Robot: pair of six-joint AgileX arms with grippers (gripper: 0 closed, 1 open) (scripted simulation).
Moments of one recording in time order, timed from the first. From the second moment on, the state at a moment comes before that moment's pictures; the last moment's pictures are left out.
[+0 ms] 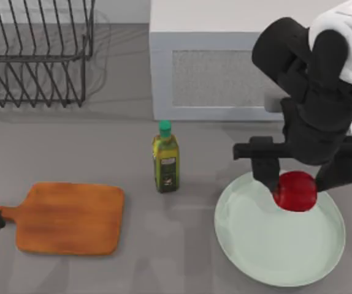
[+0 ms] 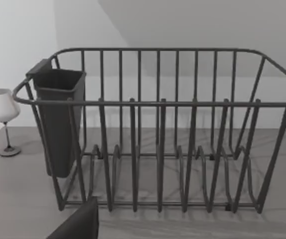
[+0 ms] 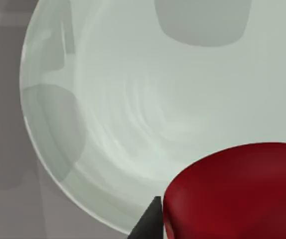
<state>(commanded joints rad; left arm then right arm) 0.00 0.00 0.00 0.00 0.00 0.00 0.59 1.76 1.40 -1.21 0.00 0.60</state>
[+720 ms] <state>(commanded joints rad) 0.00 0.00 0.00 0.00 0.00 0.00 0.59 1.76 1.40 -1.21 0.00 0.60</state>
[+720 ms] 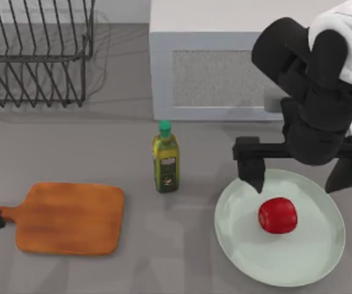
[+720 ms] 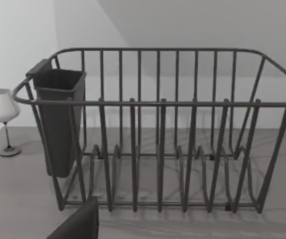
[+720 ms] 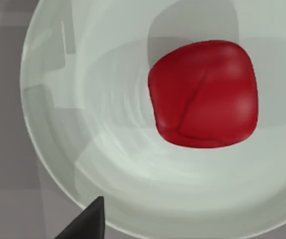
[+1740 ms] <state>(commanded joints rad) 0.00 0.00 0.00 0.00 0.00 0.00 0.24 0.67 0.56 -0.49 0.00 0.24</state>
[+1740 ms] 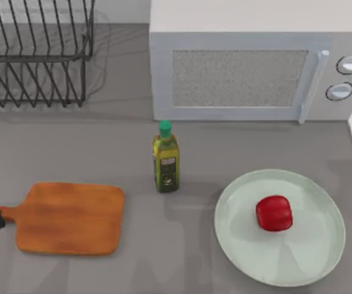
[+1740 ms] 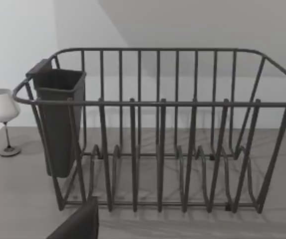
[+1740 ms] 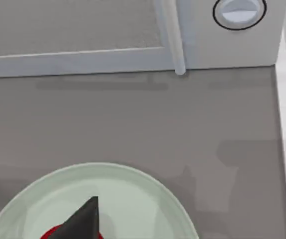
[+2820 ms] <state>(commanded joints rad) 0.01 0.03 0.03 -0.02 0.00 0.01 0.00 0.00 0.00 0.00 0.00 0.00</state>
